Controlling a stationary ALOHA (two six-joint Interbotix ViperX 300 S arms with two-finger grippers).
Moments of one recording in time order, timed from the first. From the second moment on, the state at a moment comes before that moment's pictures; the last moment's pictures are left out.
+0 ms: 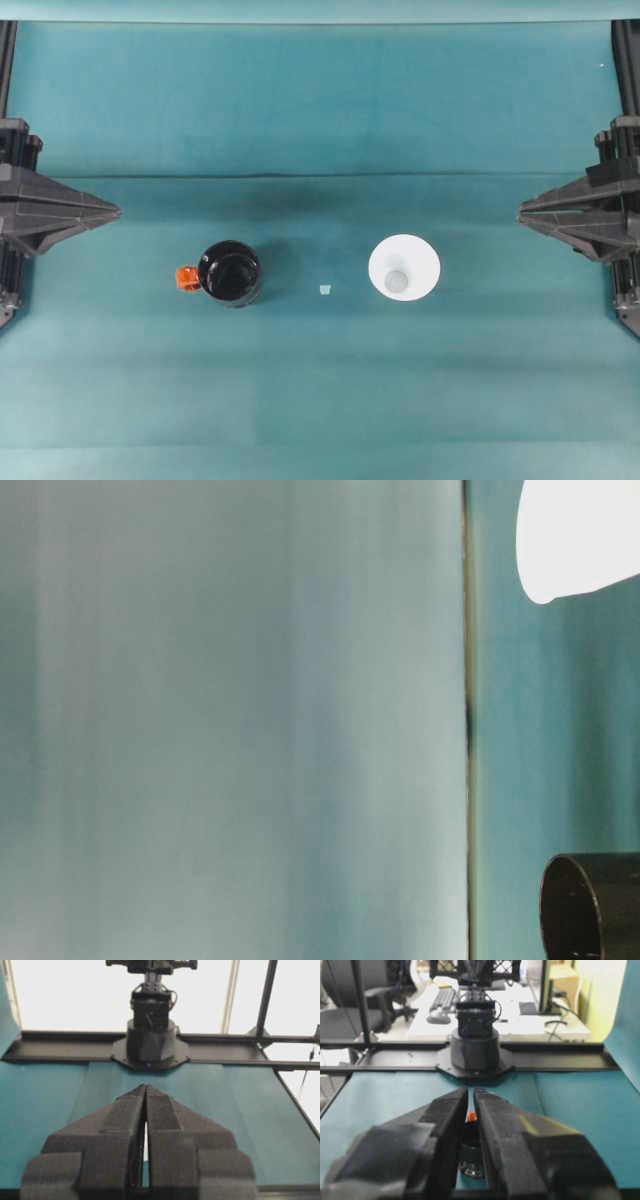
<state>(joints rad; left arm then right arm) 0.00 -0.96 1.17 0.00 -0.29 0.00 0.00 -0.96 1.17 0.00 -0.29 0.01</state>
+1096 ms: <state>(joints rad) -0.04 -0.58 0.92 0.01 0.39 -0.21 -0.04 -0.91 1.12 0.07 0.12 0.15</state>
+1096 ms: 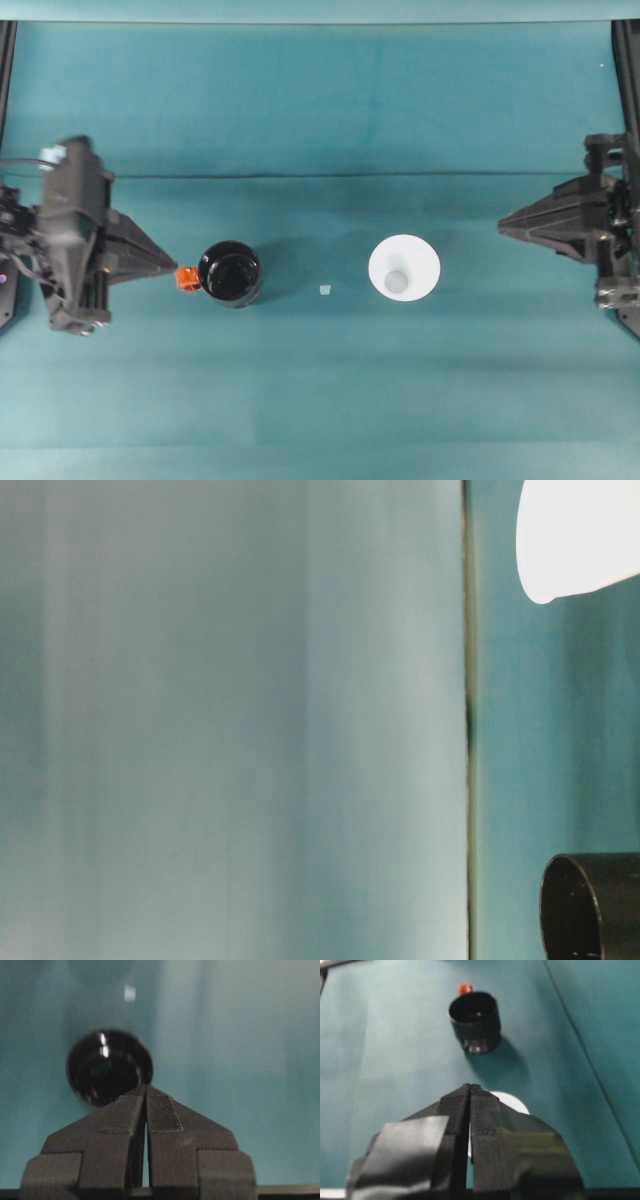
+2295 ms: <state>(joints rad) 0.01 -0.40 0.88 0.02 0.56 -0.29 -0.05 -0.80 1.06 0.07 0.16 0.17</state>
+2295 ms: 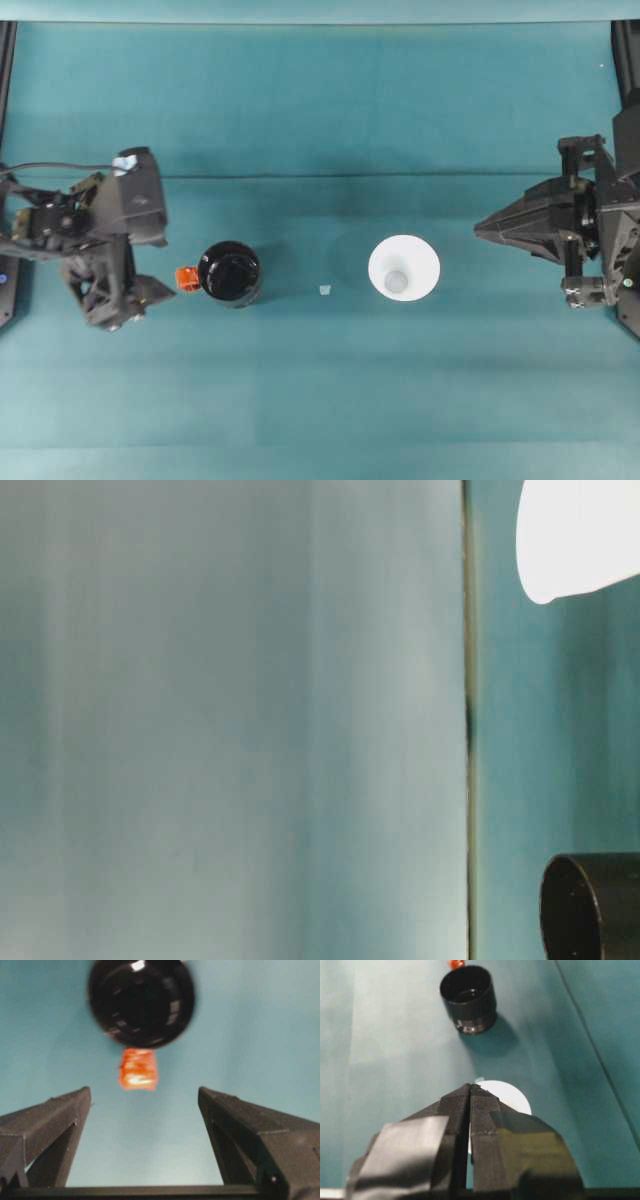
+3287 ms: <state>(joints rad) 0.05 -0.14 0.89 0.02 0.38 -0.23 -0.04 -0.81 1.06 0.06 0.23 0.17</state>
